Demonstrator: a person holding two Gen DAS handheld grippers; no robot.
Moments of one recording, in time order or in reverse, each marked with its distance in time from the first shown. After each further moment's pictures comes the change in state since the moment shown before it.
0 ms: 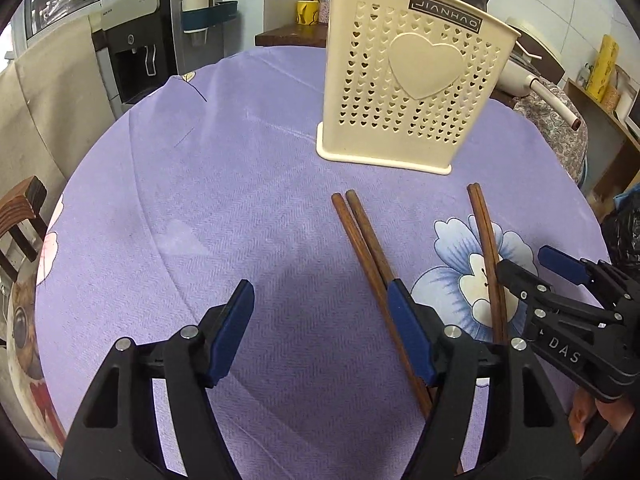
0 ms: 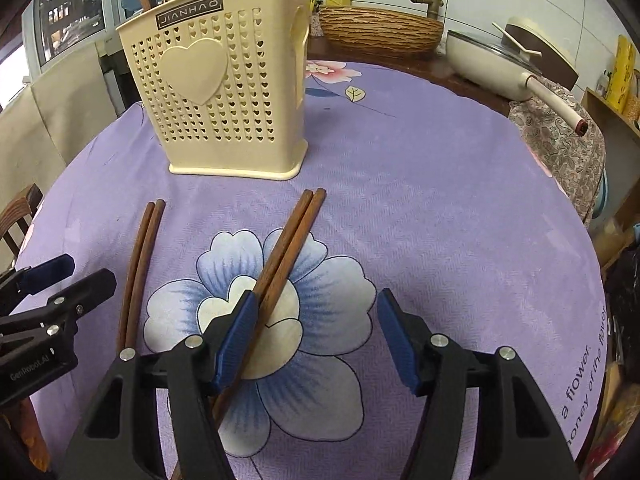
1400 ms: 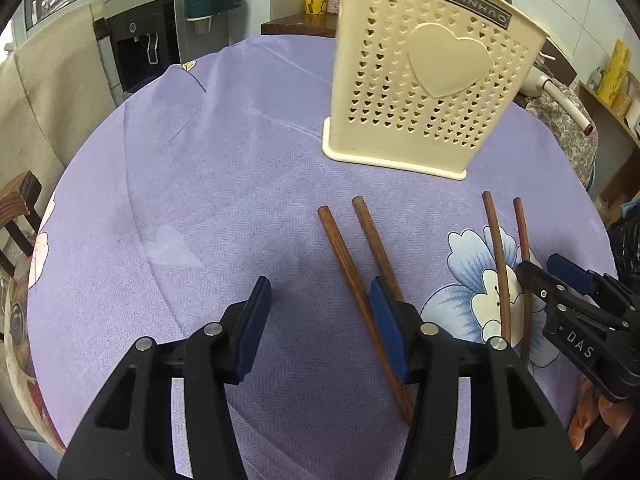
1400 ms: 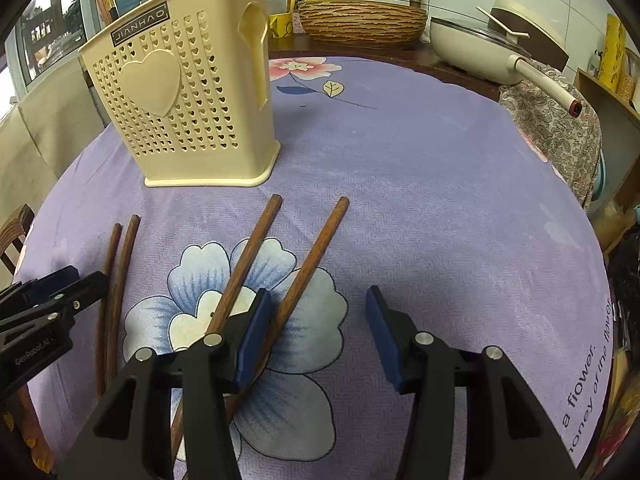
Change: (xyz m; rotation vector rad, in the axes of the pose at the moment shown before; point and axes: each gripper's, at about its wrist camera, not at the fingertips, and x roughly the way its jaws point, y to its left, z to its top) left arm 0.021 0.001 0.016 -0.033 0.043 0.016; right arm 0.013 -0.016 0.006 0.060 0.006 -0.006
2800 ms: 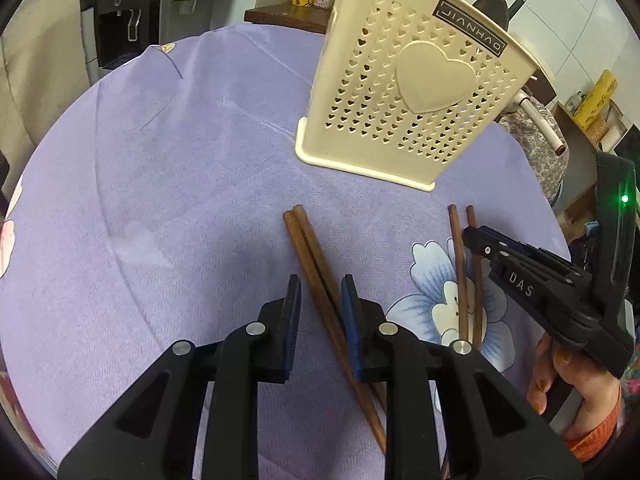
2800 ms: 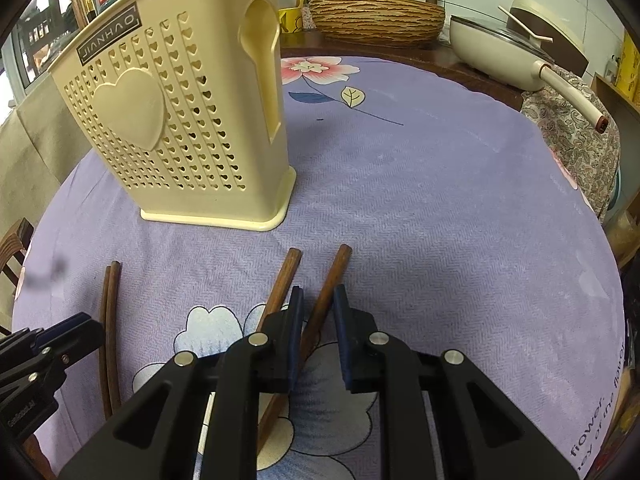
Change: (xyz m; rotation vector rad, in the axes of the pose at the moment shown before) left arm -0.001 0.008 0.007 -0.066 0.028 -0.157; right arm 0.022 0.011 0.035 -0.006 0.021 0.040
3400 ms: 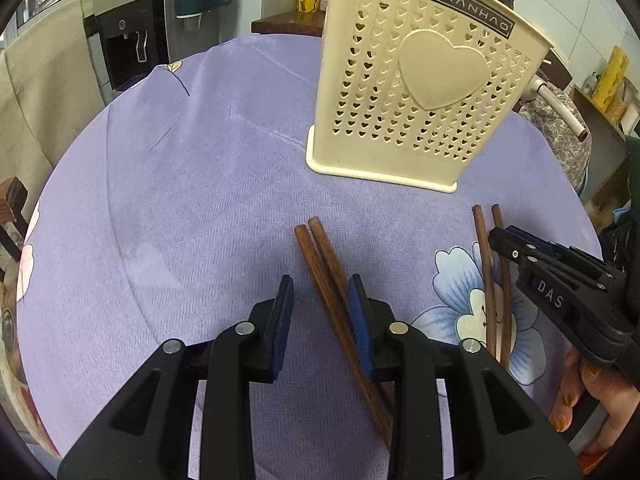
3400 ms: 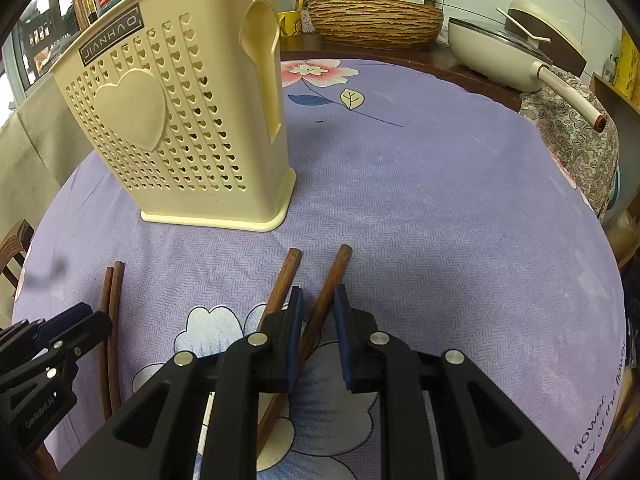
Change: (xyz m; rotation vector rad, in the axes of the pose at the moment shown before) left arm 0.011 -0.013 0.006 0.065 -0.019 0.121; right arm -0.002 -0.003 -0.001 -0.005 -0.009 0.004
